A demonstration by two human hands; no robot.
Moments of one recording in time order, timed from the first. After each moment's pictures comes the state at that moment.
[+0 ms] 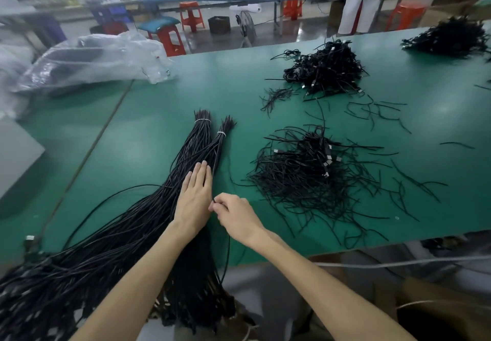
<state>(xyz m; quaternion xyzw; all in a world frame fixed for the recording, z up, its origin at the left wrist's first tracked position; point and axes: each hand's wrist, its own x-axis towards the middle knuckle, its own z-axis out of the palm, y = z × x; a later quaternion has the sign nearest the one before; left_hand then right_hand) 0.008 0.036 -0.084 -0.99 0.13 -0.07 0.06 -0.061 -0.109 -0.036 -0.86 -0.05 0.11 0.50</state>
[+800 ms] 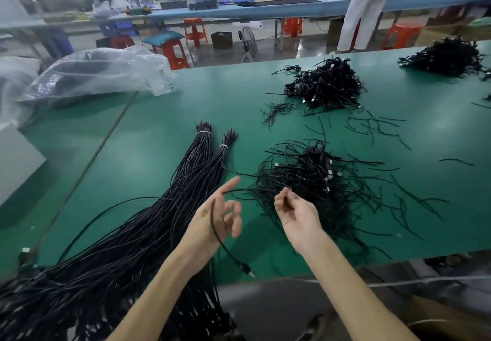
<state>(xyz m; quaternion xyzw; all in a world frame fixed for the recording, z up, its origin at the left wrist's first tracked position) -0.045 0.006 -0.044 -0.52 0.13 0.18 -0.82 -0.046 -0.196 -0.025 -0.25 0.29 -0.02 0.92</state>
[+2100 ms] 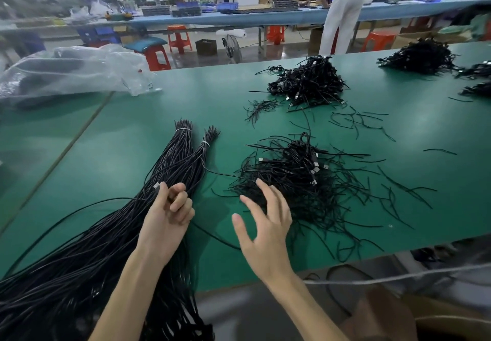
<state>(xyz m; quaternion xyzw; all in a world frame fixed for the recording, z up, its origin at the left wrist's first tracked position) -0.011 0.034 -0.074 -0.41 -0.01 0.11 -0.91 -0.084 -0.167 -0.093 -0.89 -0.02 -0.24 0.38</state>
